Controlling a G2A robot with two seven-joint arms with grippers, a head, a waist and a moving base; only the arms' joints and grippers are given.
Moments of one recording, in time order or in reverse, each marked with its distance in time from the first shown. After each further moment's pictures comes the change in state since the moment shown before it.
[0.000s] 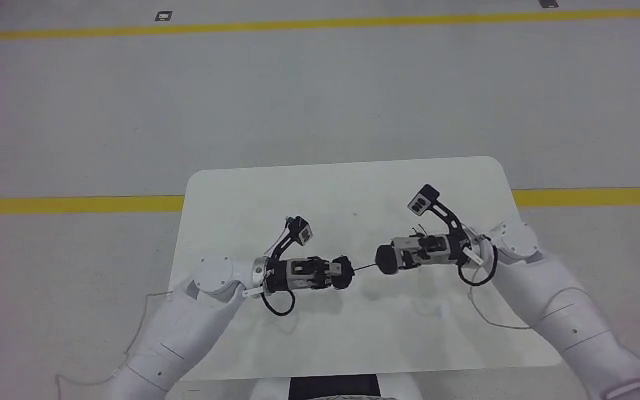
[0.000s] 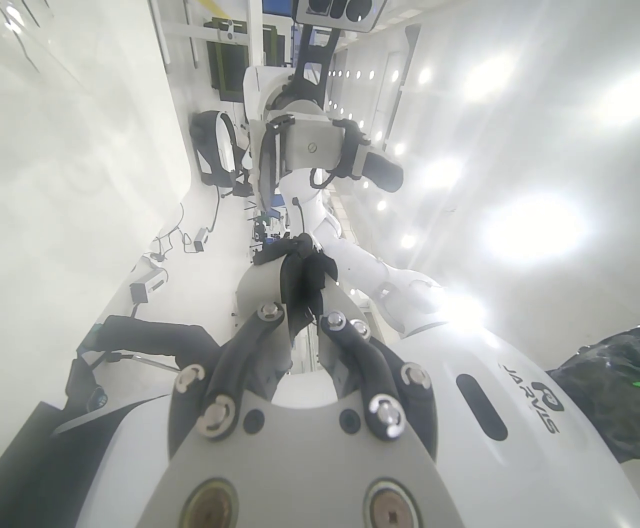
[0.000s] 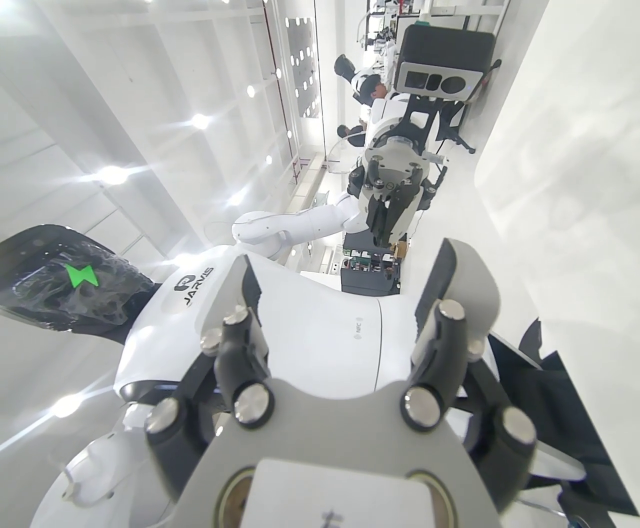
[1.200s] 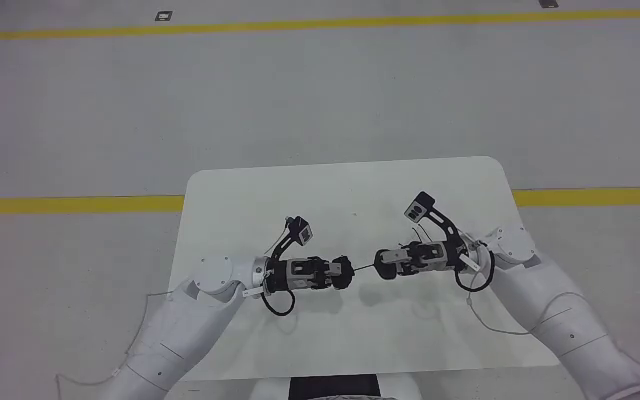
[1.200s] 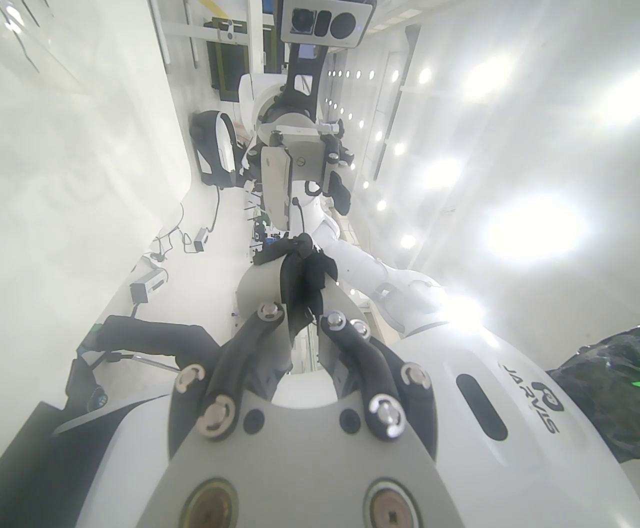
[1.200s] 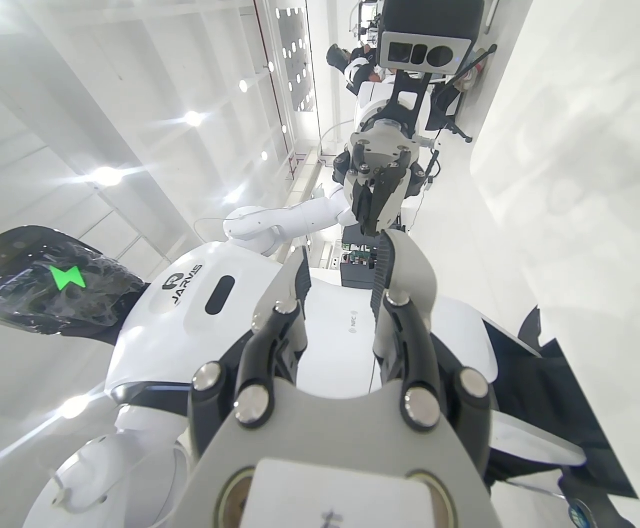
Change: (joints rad) left arm 0.000 0.000 0.000 0.000 0.000 0.000 0.000; right arm -0.027 -0.003 0.006 -0.013 -0.035 0.012 0.006
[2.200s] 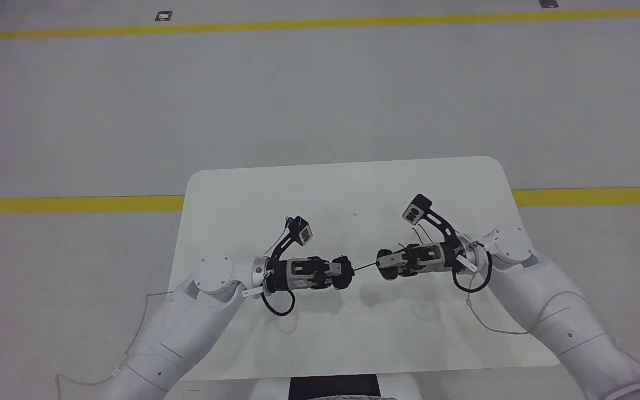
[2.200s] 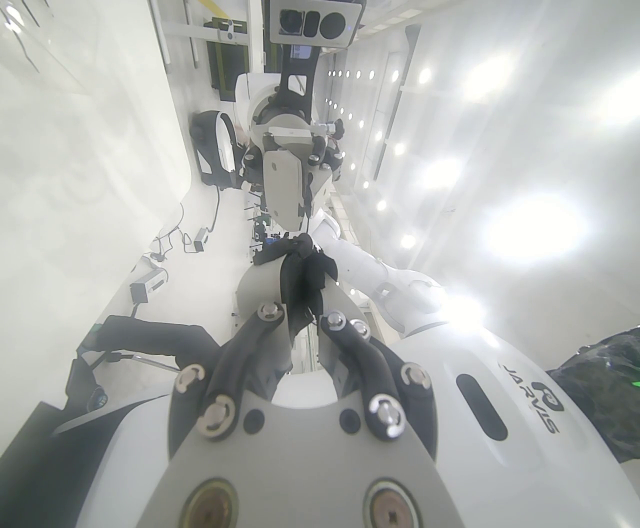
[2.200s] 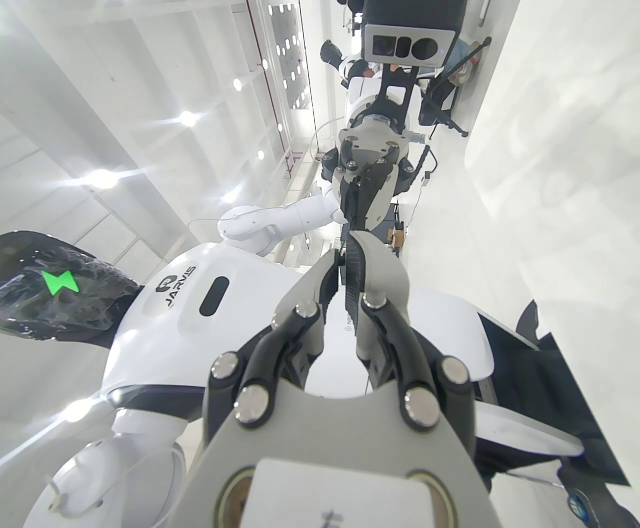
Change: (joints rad) left arm 0.000 0.000 0.000 0.000 0.000 0.000 0.000; right arm 0.014 0.001 -0.026 0.016 -0.007 0.001 0.000
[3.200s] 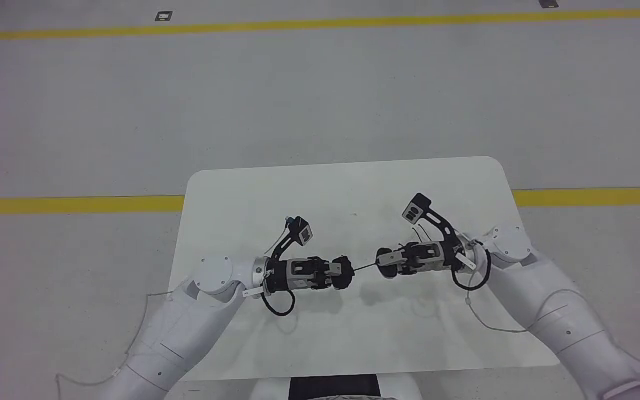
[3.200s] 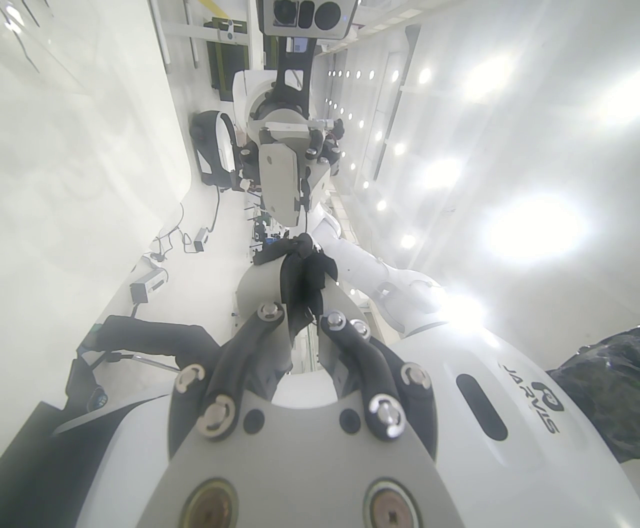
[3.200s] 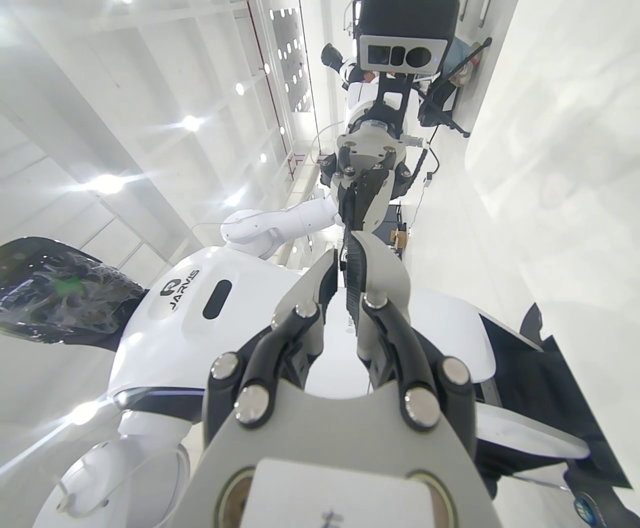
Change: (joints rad) left arm 0.000 0.000 0.000 0.000 0.000 0.000 0.000; right arm 0.017 -0.005 -0.016 0.026 0.011 0.003 0.000
